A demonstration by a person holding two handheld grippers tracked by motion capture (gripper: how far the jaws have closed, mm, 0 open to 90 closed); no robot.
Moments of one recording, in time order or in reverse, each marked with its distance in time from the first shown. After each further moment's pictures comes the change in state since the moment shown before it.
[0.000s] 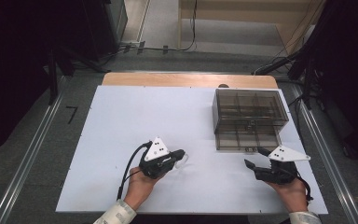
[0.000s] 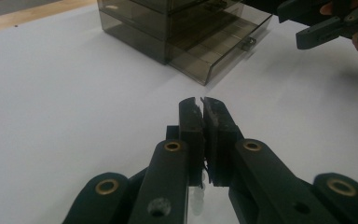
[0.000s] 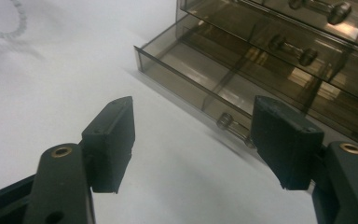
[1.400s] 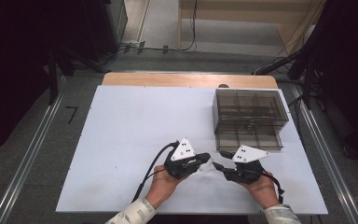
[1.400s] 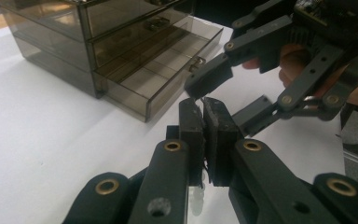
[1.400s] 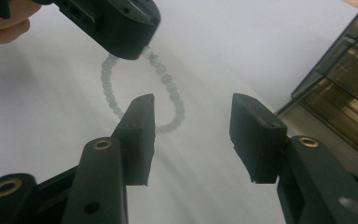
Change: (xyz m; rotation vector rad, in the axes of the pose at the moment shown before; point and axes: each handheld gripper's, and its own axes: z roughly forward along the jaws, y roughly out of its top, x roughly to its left) left arm -0.035 0.021 0.047 -0.021 -0.144 0.042; right arm 0.064 0.039 0.045 -0.003 0.204 -0.166
